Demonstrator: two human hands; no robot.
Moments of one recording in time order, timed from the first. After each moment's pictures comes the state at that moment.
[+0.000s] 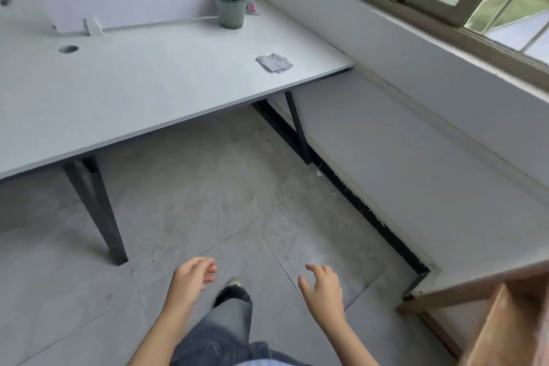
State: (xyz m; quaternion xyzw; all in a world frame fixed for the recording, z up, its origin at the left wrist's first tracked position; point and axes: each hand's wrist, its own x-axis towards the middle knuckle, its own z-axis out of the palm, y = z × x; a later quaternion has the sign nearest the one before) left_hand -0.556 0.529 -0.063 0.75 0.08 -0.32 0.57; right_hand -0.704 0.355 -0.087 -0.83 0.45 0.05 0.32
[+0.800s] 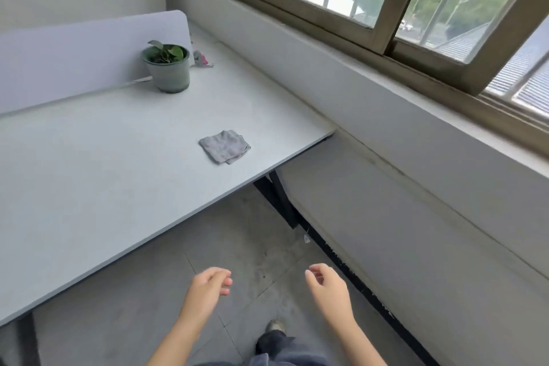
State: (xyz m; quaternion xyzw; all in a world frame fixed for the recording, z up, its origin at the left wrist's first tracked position) left_hand -0.310 0.167 -0.062 0.77 0.00 -0.35 0.53; right_hand -0.454 0.005 -0.065 -0.76 0.49 -0.03 0.42
